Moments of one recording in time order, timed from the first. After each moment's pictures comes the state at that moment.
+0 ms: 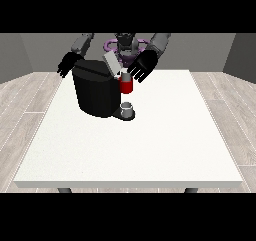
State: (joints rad) left arm -1.17 0.43 0.13 -0.61 -0.67 -0.16 -0.11; right arm -0.32 -0.04 -0.06 -1.37 -0.03 -0.17 -0.06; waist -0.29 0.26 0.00
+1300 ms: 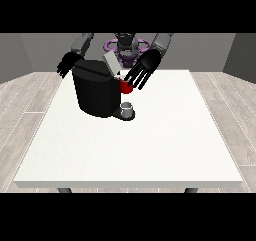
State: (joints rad) left arm -1.15 0.45 0.06 -0.61 -0.76 -0.20 -0.17; right arm -0.32 -0.05 -0.07 -1.36 -0.04 -0.17 -0.06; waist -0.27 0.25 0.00
